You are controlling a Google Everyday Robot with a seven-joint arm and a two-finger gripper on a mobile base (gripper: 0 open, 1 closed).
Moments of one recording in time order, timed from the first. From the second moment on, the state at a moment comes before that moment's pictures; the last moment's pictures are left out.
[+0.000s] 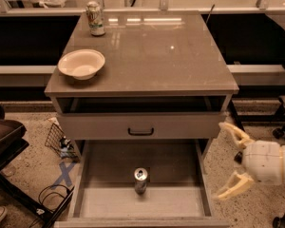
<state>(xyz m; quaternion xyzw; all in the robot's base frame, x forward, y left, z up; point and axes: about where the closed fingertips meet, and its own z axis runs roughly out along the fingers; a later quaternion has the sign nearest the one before) 0.407 -0.191 0.751 -0.55 0.65 0.21 0.48</state>
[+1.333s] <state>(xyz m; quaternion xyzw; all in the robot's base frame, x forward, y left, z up) 0.469 -0.096 0.582 -0.61 0.60 0.27 0.45</state>
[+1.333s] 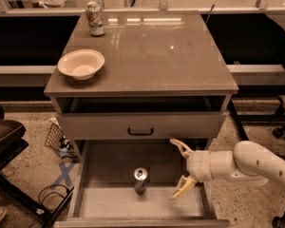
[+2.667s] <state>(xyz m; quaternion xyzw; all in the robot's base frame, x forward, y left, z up) 0.473 -0.054 0.505 -0.55 0.60 0.34 0.47</state>
